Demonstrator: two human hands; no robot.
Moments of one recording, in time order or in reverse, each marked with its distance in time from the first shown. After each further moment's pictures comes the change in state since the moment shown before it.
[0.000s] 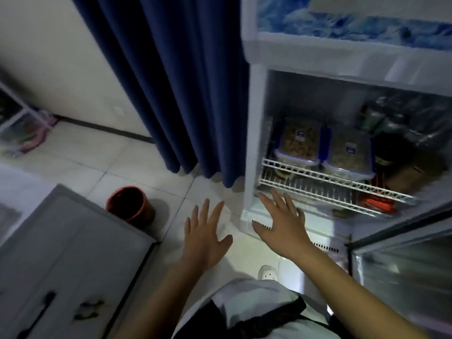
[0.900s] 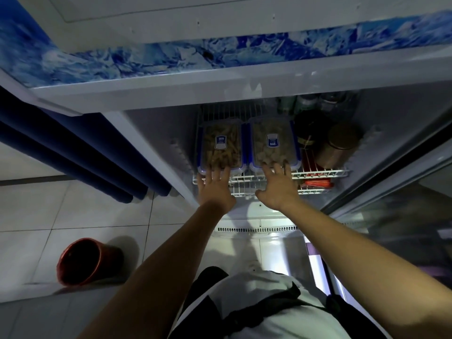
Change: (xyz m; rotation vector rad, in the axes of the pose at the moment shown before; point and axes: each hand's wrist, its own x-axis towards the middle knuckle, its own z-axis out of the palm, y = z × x) left_hand 0.220 0.204 0.067 0.433 -0.068 0.307; right_hand 0.115 0.180 -0.093 -0.052 0.095 0.384
